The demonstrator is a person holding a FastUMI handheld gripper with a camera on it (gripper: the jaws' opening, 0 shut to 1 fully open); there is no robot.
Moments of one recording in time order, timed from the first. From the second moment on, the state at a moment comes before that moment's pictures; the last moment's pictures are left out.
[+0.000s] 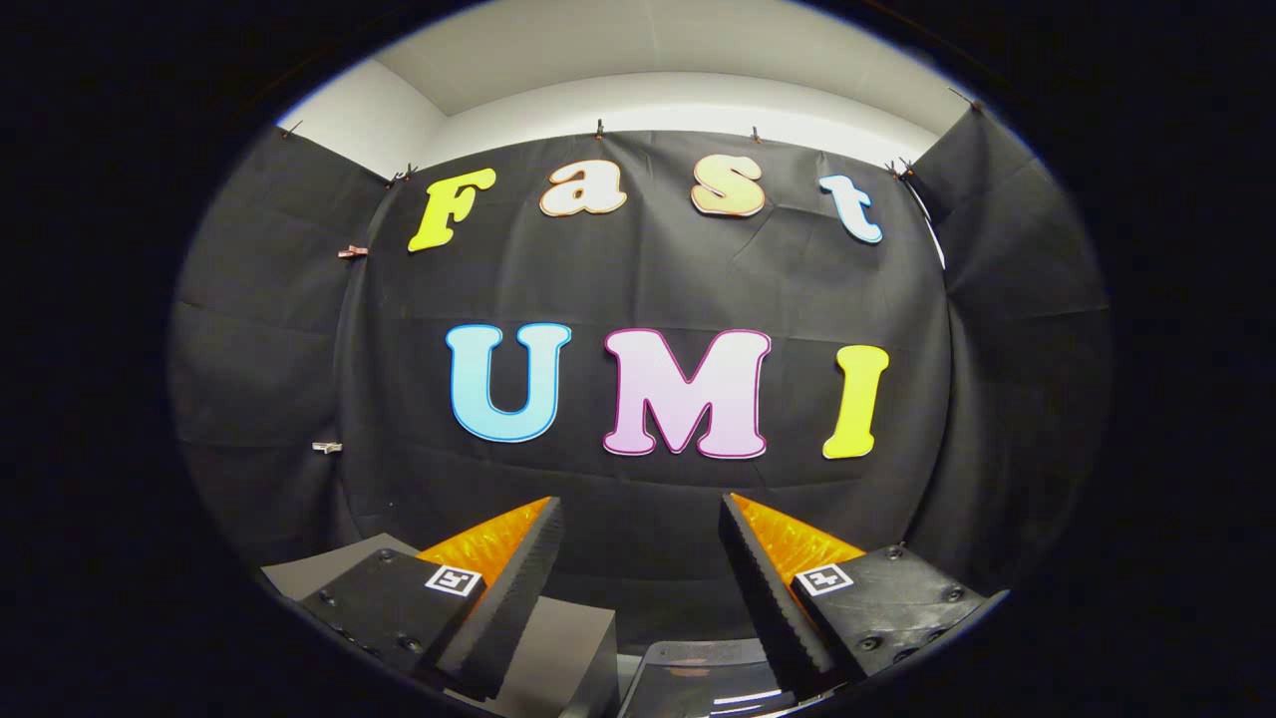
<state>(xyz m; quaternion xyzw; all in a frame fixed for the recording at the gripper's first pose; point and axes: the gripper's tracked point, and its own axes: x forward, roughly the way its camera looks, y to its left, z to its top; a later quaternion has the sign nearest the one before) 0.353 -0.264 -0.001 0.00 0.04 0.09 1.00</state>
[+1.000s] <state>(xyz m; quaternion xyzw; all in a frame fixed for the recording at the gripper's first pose) 0.362 -0.259 -0.004 0.02 0.05 0.10 0.99</state>
